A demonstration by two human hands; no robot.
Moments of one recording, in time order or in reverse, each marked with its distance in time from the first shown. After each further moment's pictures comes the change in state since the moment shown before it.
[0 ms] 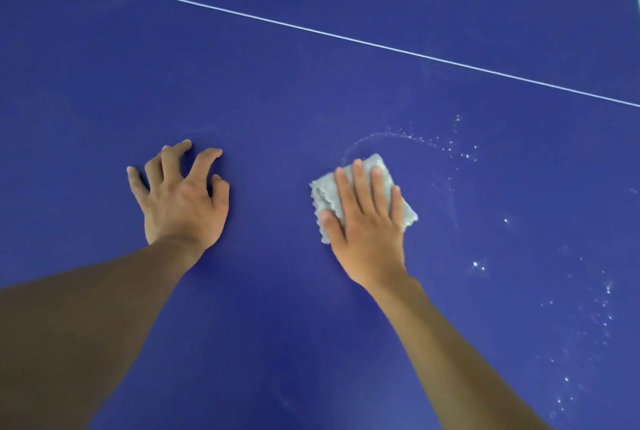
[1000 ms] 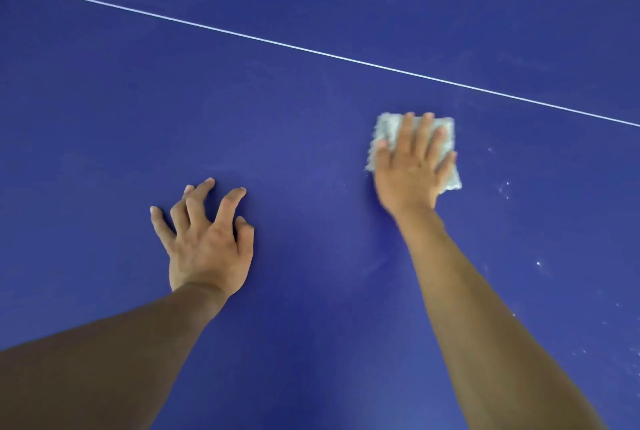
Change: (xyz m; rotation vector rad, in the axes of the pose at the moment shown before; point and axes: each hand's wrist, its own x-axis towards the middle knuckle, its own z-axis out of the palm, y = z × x) left_hand 0.006 -0.001 -0.001 0.014 -0.094 -0.011; right_hand 0.159 0.014 -0.025 -0.007 0.014 0.412
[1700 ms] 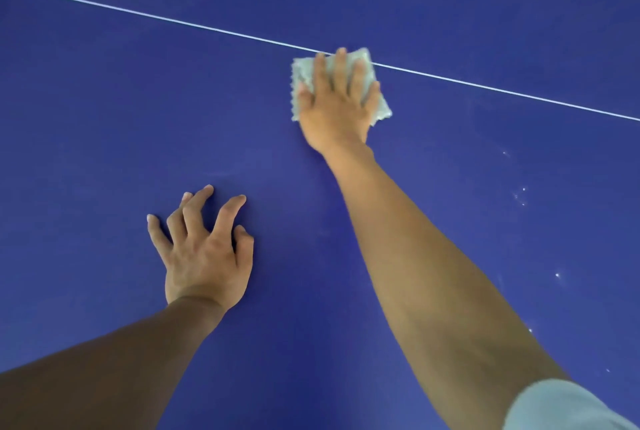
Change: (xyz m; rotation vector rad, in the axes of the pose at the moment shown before) left_hand 0.002 -0.001 0.000 0.001 0.006 0.009; right_hand 0.057 -0.130 0.003 0.052 -0.086 -0.261
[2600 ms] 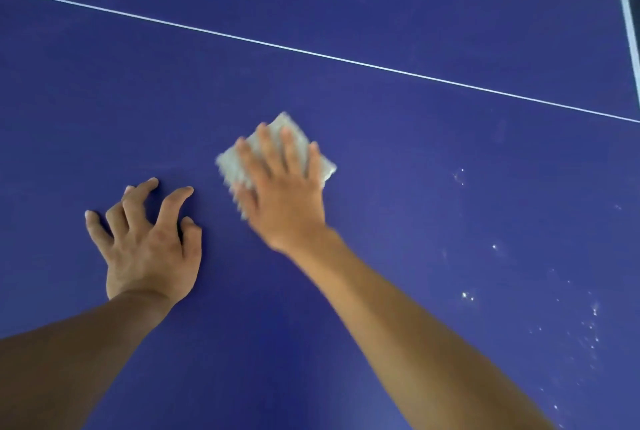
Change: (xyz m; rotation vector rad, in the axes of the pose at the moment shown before) left_hand -0.001 0.005 -0.004 0.004 -0.042 -0.027; right_hand -0.135 0.037 0.035 -0.118 0.042 -0.356
